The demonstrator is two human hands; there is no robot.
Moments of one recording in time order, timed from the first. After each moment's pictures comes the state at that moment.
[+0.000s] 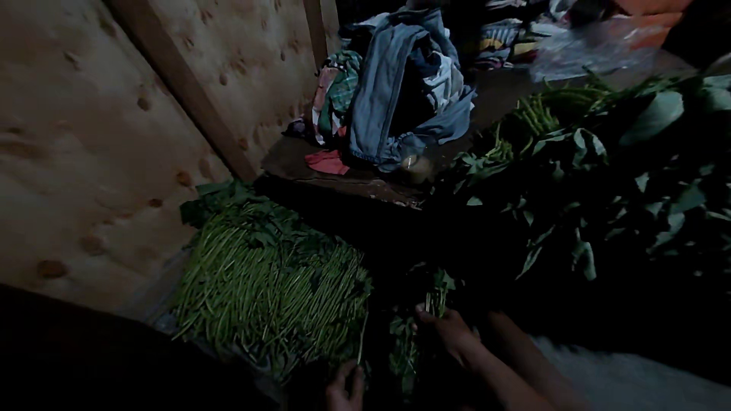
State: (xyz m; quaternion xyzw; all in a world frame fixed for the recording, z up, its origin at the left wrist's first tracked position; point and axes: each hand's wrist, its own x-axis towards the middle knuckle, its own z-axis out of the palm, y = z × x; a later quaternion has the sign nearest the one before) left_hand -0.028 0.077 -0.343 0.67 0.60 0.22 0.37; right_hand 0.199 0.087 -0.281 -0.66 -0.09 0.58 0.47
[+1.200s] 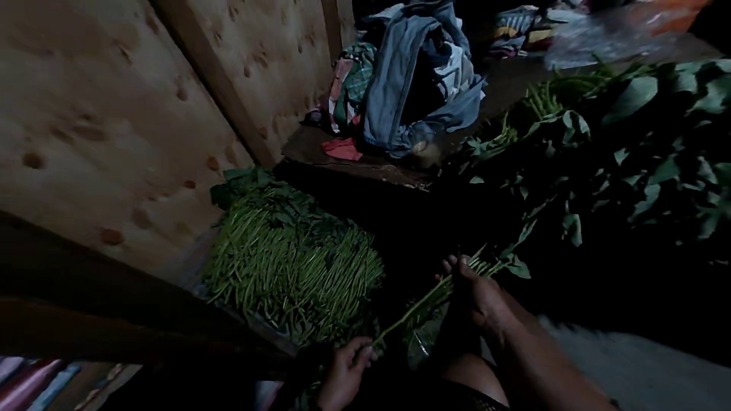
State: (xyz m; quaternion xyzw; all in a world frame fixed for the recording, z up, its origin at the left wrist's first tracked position) left_hand -0.064 0.075 -0.312 0.67 0.48 0.16 0.54; right_hand 0.214 0.074 -0.270 -0.50 0.01 0.47 0.73
